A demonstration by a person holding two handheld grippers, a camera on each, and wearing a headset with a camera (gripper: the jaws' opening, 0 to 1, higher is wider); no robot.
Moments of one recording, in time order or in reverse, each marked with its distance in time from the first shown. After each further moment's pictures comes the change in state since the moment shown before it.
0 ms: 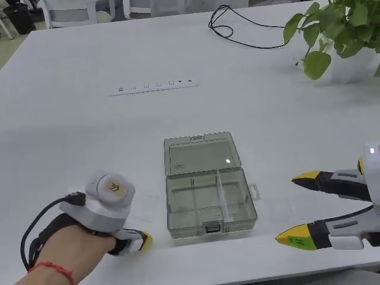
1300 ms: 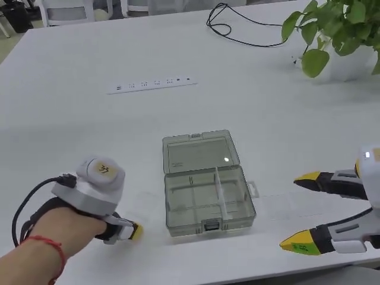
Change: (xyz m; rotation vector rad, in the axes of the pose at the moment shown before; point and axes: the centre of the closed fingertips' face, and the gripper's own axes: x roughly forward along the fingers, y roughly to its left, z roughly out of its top) left arm -0.003 0.010 0.001 -0.051 0.035 -0.067; right arm 0.001 0.001 -0.017 -0.053 0.069 0.005
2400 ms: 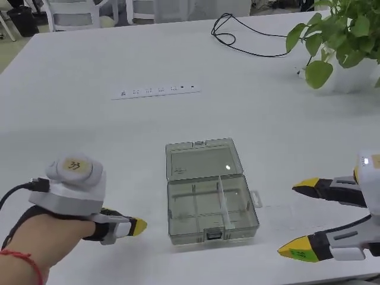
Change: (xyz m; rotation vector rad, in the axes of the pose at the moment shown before) left arm -0.038 -0.010 0.027 -0.155 -0.192 -0.094; right arm 0.004 -0.002 0.017 -0.014 -0.002 -0.002
